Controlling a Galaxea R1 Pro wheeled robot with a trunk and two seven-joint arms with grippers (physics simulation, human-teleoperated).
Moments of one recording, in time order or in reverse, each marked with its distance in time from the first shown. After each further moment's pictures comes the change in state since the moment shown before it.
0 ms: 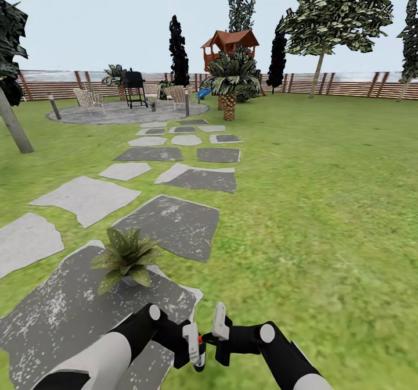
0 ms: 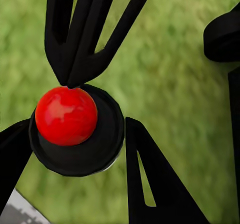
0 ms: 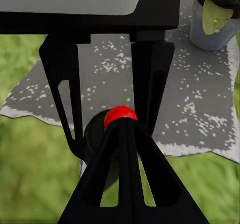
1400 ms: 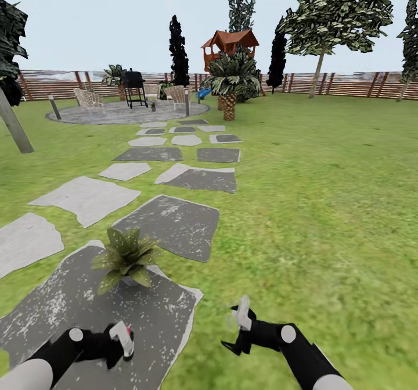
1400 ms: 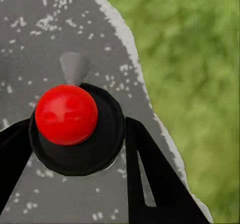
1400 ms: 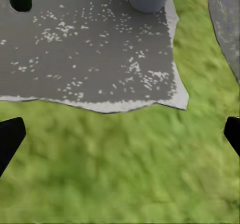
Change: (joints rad) left arm 0.092 0.352 0.109 0.039 0.253 0.009 0.267; right arm 0.002 -0.090 -0.085 0.008 0.003 0.003 -0.131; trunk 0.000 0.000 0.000
